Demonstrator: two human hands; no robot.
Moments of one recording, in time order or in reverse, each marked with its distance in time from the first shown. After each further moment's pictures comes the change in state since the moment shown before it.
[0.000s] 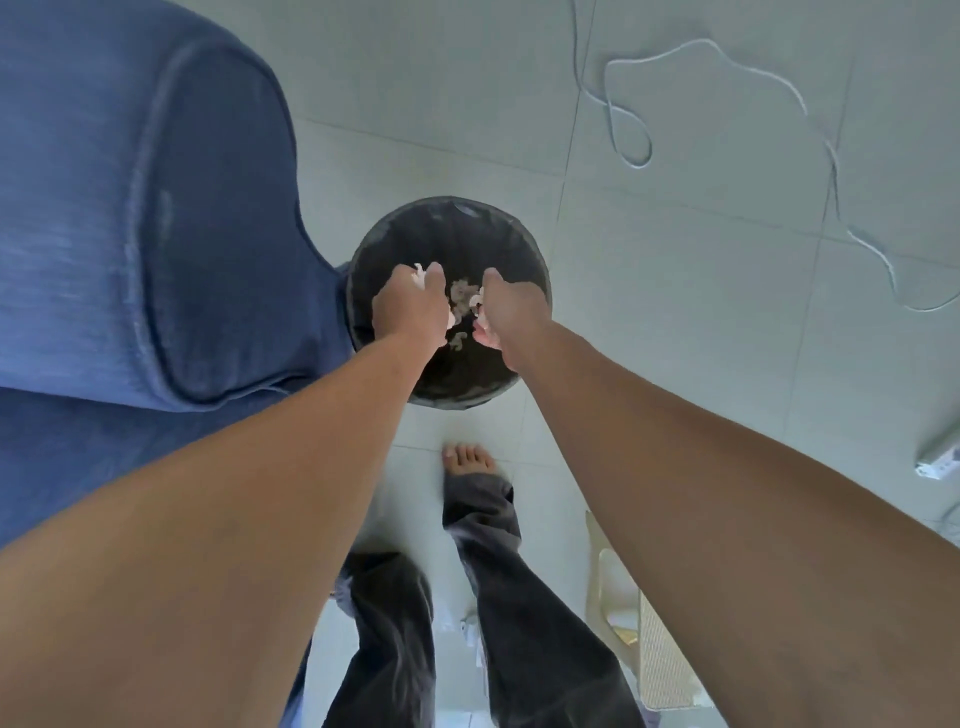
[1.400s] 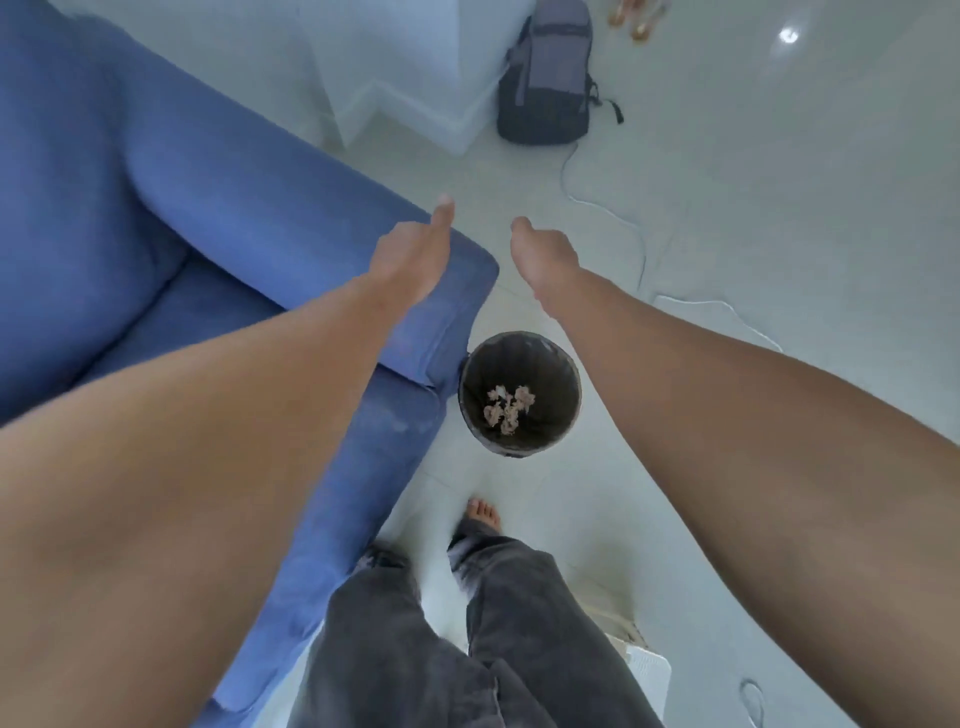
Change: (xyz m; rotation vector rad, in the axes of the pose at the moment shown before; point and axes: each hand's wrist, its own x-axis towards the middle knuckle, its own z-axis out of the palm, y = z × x) left_hand -0.216 0.119 -0.285 -0.051 0.245 0.083; right_hand -0.340 -0.155 -0.022 -0.535 -0.120 -0.656
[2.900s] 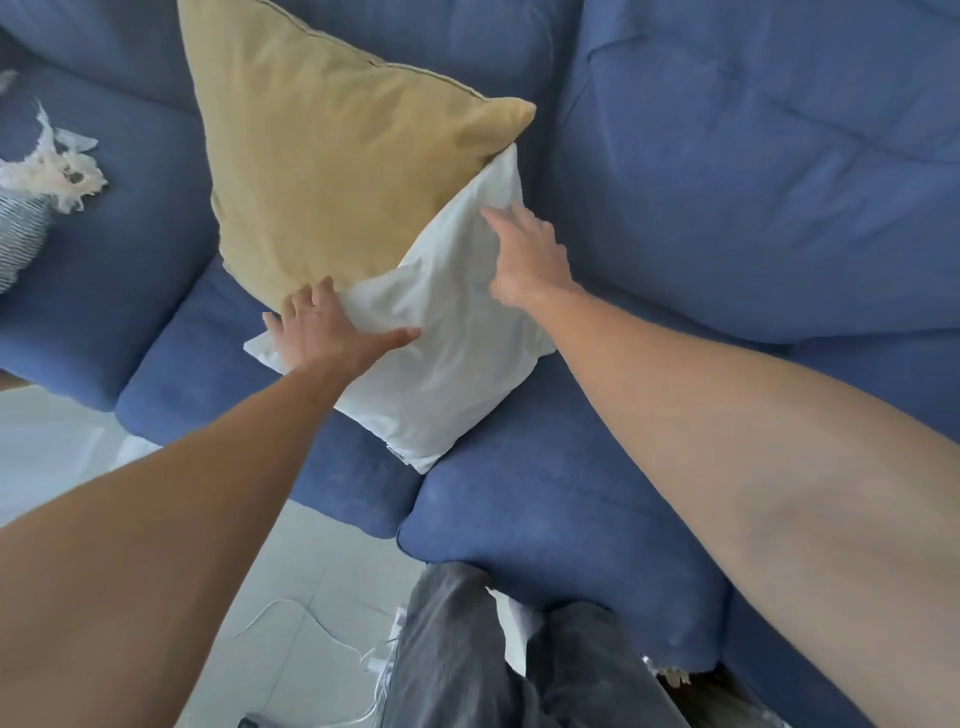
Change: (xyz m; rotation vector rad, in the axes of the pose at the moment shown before) left_hand -0.315 -0.578 -0.257 -0.193 0.773 -1.237; right_hand -0.359 -0.119 0.634 -1.212 -0.925 -1.421
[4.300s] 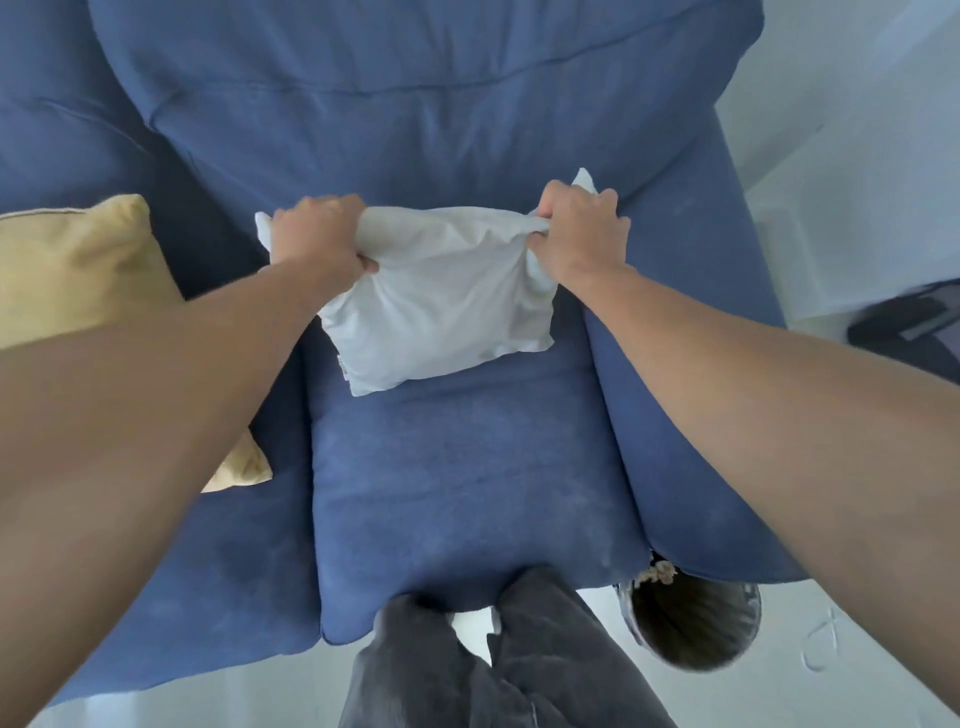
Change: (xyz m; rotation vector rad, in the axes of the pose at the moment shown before) left_hand -0.047 0.334 0.033 0.366 -0.013 0.929; right_hand -0.141 0.294 -0.114 0.056 0.542 0.543
